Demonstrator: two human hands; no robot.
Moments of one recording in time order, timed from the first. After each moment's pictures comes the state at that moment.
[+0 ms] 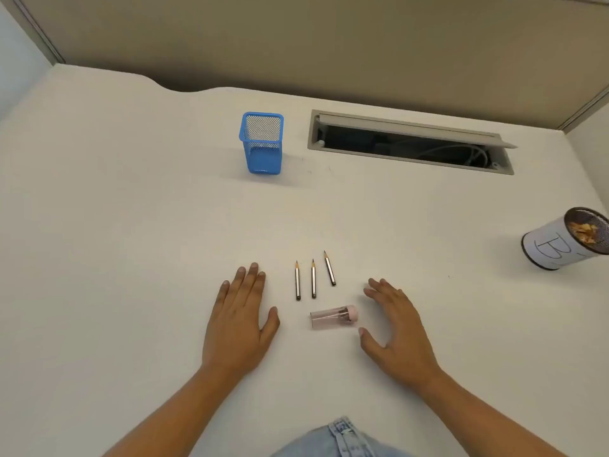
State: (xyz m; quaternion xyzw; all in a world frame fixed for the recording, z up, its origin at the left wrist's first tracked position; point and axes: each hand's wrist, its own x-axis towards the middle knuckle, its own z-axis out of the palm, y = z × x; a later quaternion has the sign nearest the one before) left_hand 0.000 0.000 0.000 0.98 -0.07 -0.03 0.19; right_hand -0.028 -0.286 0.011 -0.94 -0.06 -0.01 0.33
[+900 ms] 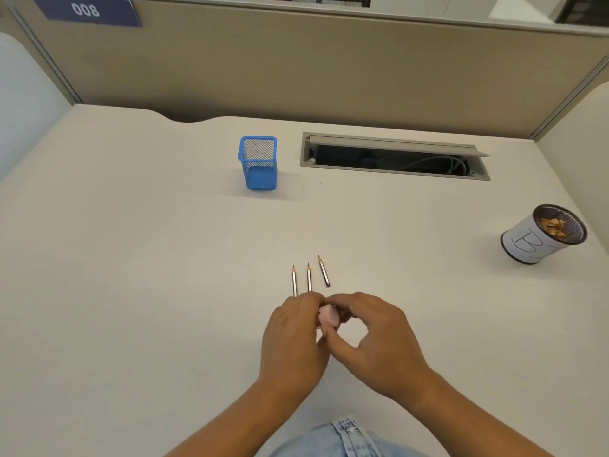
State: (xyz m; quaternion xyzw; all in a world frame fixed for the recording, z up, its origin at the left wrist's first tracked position) left_hand -0.040 -0.081 0.081 0.92 -0.11 0.06 0.38; right_hand -0.049 -0.225 0.117 -0.90 -0.12 -0.07 0.41
